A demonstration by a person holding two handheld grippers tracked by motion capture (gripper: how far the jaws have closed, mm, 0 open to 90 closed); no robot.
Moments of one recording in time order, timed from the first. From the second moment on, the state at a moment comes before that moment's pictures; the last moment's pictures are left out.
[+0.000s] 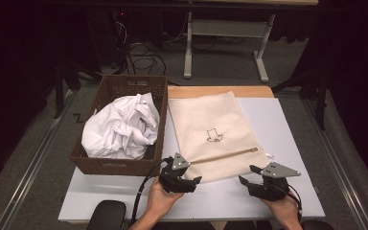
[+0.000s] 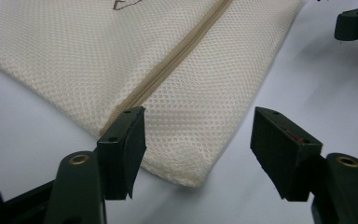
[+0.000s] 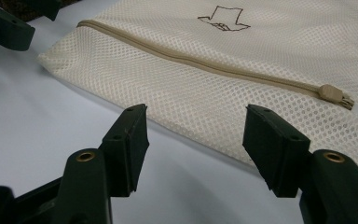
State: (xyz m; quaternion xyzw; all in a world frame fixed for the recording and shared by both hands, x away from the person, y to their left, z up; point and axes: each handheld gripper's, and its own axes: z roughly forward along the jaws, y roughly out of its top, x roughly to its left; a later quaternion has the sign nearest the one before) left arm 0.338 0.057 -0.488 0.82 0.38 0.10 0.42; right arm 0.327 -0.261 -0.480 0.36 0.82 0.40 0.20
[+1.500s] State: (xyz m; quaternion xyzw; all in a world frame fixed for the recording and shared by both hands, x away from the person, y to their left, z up) left arm 0.354 0.041 -0.481 0.83 0.40 0.12 0.36; right arm 0.346 -0.280 -0.465 0.40 0.80 0.40 0.17
